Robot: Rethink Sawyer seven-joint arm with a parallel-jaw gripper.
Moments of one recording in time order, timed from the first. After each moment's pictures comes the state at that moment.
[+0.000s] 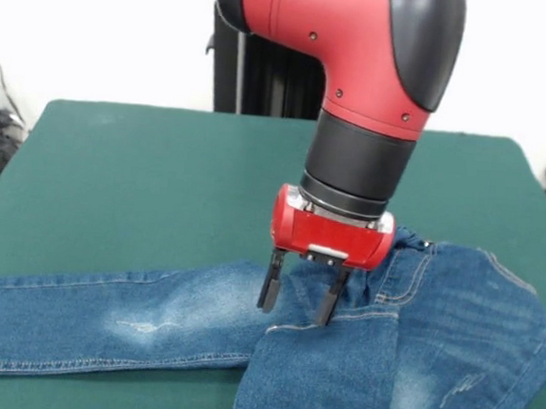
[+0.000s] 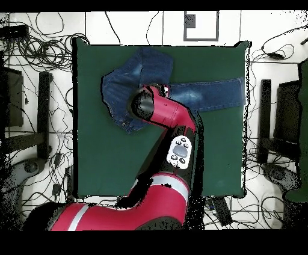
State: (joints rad) arm 0.07 -0.31 -0.31 1.38 0.35 0.22 1.40
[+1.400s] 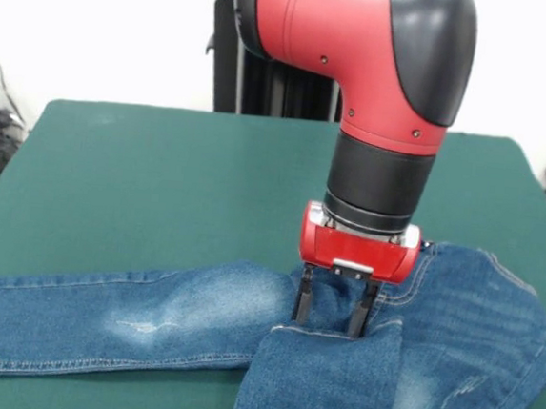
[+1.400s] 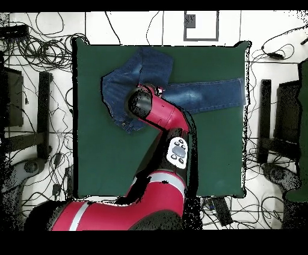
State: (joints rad) arm 0.07 -0.30 -0.25 1.41 0.51 0.22 1.41
